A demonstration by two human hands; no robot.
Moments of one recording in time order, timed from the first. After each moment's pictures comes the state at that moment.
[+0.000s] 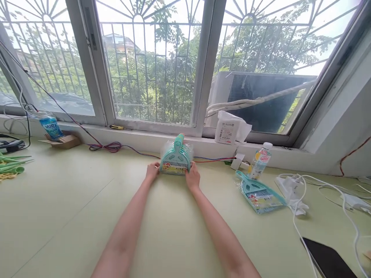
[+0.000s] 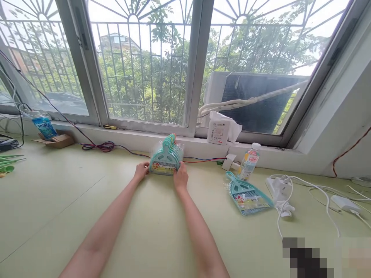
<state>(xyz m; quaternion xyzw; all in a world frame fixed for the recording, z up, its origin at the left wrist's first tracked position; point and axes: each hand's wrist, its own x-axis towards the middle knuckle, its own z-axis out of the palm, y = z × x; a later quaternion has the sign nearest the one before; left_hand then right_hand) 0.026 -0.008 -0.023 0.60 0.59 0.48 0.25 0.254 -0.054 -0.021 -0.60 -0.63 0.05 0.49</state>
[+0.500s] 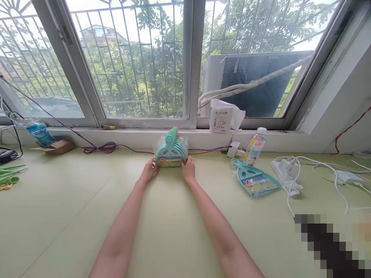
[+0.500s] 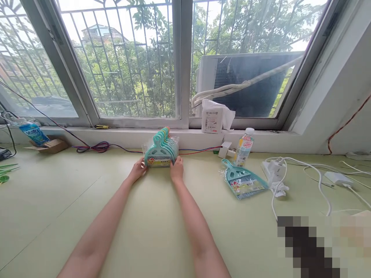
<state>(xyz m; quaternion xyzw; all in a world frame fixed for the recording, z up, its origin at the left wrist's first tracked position) 0.022 -0.028 -0.022 0.72 0.53 0.42 0.16 0.255 -0.050 -0.019 -0.62 -0.59 0.09 0.50</state>
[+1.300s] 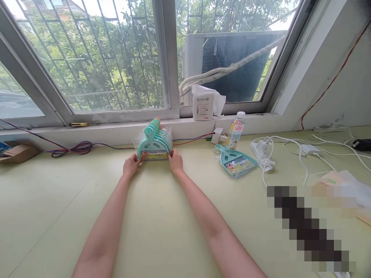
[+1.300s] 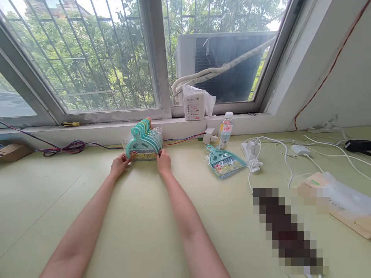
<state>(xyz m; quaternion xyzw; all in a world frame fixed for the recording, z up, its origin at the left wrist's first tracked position) 0.027 -0.021 -0.009 0.67 0.67 0.32 0.06 0.267 -0.057 -0.016 -0.63 -0.59 0.15 0.49</state>
